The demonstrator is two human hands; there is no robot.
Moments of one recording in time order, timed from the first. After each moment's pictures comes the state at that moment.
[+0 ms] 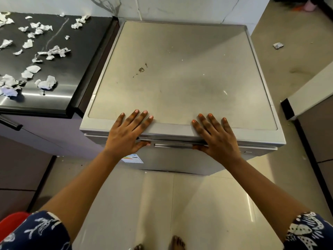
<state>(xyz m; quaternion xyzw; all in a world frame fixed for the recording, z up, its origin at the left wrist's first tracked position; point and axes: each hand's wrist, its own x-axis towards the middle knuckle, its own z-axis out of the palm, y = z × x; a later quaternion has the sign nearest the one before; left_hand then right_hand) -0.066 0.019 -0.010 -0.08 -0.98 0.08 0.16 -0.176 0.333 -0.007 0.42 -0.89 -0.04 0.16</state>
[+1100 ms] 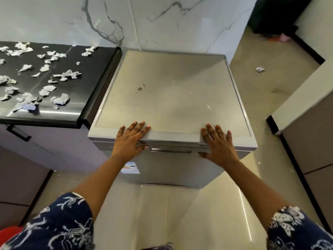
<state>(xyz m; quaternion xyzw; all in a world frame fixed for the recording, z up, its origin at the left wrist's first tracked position) -0.061 0.040 0.007 0.02 -1.00 -0.05 0.06 -0.166 0.371 0.033 0.31 -0.95 -0.07 -0.01</state>
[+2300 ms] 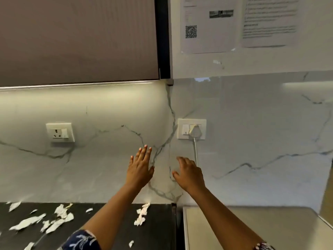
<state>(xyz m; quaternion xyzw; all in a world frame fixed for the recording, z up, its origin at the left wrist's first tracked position) -0.407 -0.375 0.287 0.09 -0.95 -0.03 0.28 -0.444 -0.182 0.293 0.27 -0.92 0.21 0.18</state>
